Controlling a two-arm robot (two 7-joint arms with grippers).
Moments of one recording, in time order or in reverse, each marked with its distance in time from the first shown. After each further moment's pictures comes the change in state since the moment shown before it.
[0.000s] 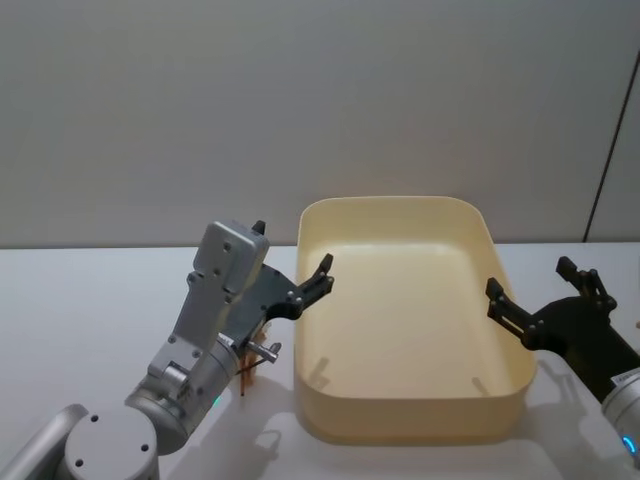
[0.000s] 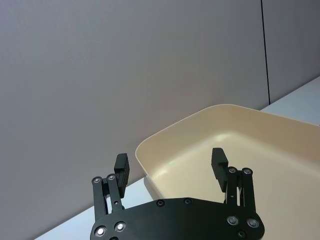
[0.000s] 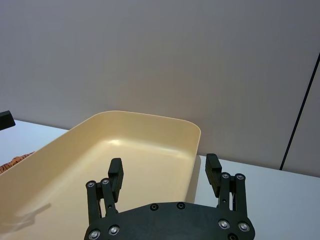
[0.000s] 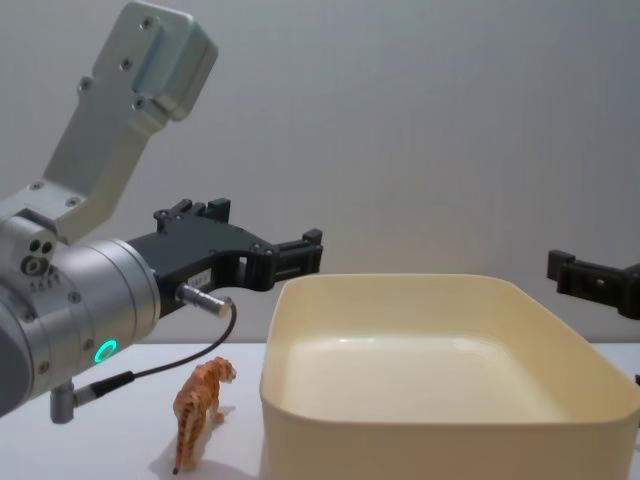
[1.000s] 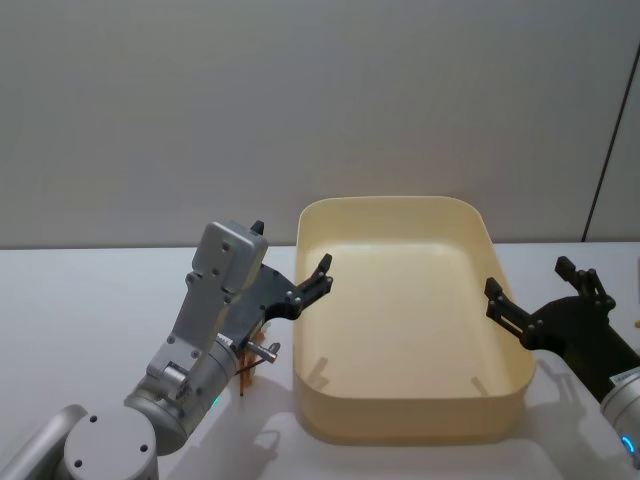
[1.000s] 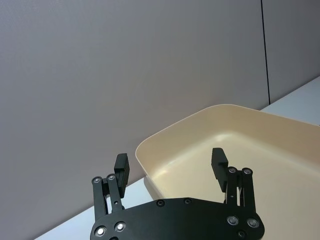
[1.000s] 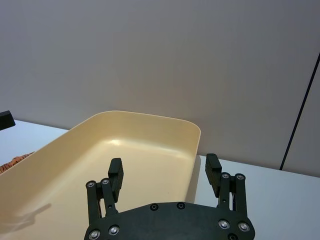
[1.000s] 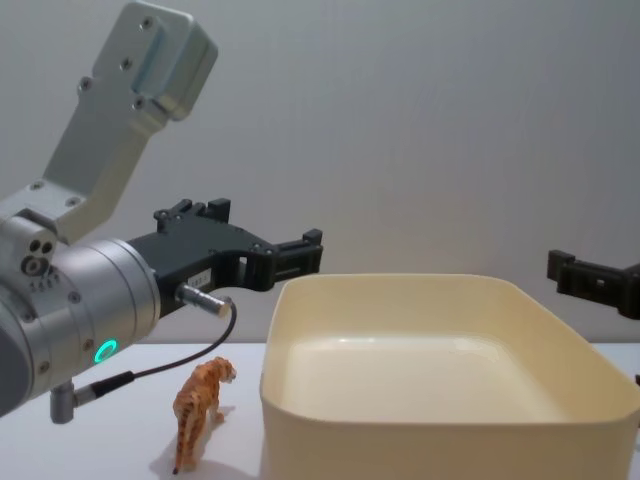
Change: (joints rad) left arm 0.000 0.000 0.000 0.000 0.000 0.000 0.000; right arm 0.000 0.000 0.000 0.000 0.000 0.000 0.000
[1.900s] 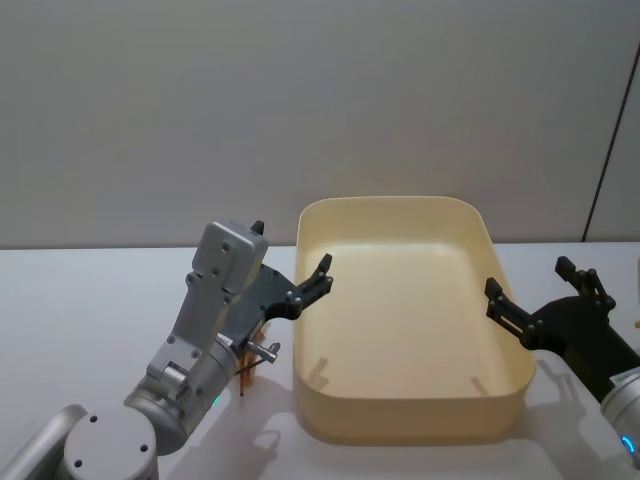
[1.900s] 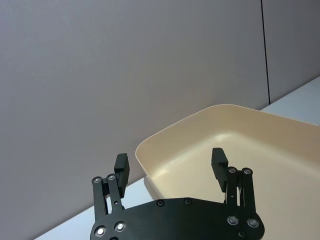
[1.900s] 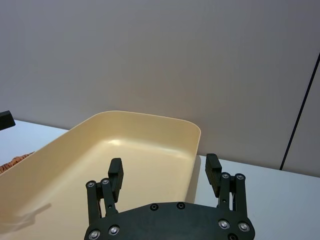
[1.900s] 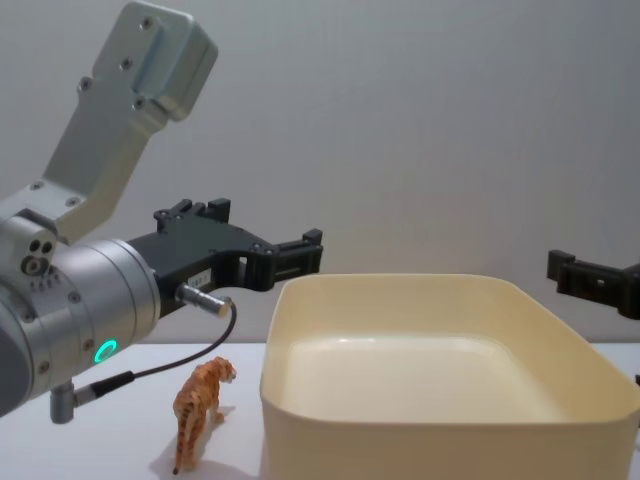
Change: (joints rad) left arm 0.000 0.000 0.000 0.000 0.000 0.000 0.000; right arm 0.000 0.000 0.000 0.000 0.000 0.000 0.000
